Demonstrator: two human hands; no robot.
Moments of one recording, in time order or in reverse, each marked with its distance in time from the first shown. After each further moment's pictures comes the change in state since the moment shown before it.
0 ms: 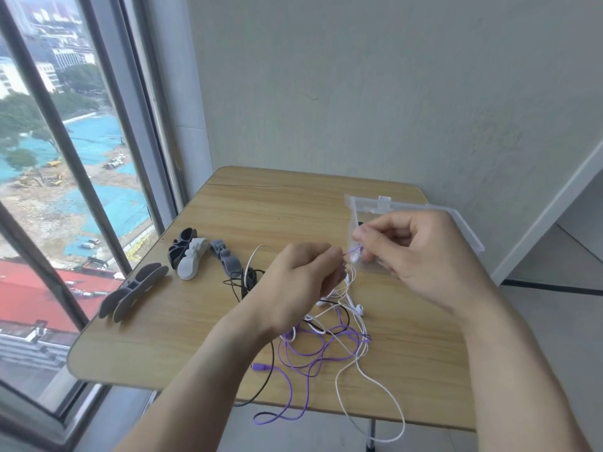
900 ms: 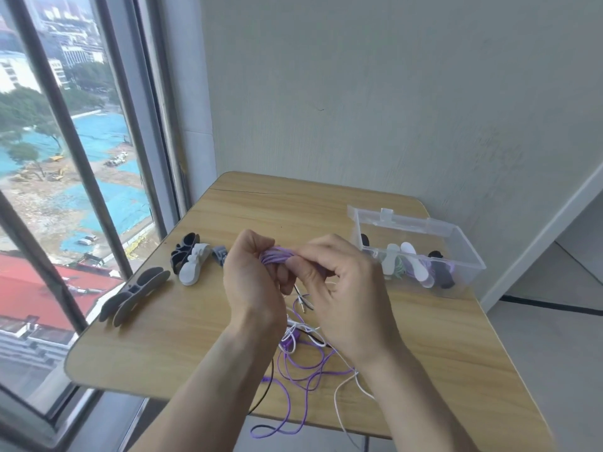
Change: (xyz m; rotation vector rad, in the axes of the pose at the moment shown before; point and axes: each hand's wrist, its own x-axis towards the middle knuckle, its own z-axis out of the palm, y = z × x) left_hand 0.008 0.010 -0.008 -0.993 0.725 -0.235; right_hand -0.010 0.001 0.081 -0.061 0.096 -0.395
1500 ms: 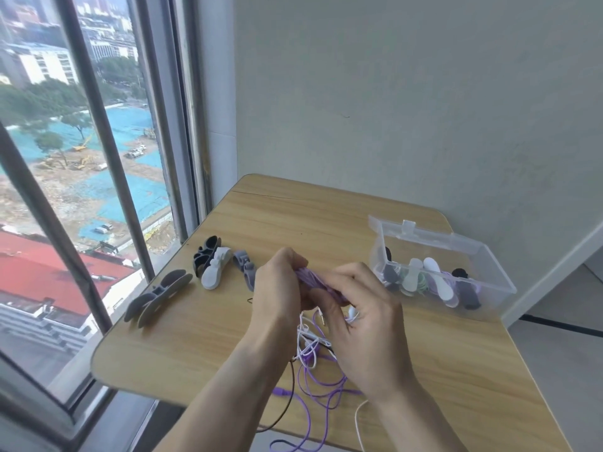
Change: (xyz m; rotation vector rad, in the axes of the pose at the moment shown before) left_hand 0.007 0.005 -0.008 0.353 0.016 -0.112; right_hand -0.012 0.014 0.015 -0.050 0.030 -0.070
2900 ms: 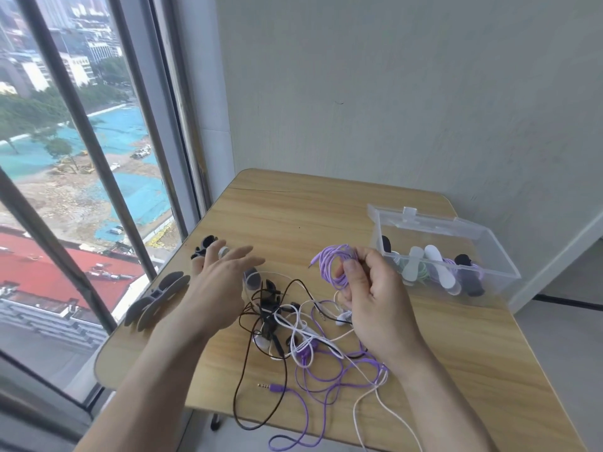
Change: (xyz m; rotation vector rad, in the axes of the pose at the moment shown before) left_hand 0.064 0.009 -0.085 1.720 -0.056 0.518; right_hand 0.013 0.023 -0.012 0.292 -0.031 0.551
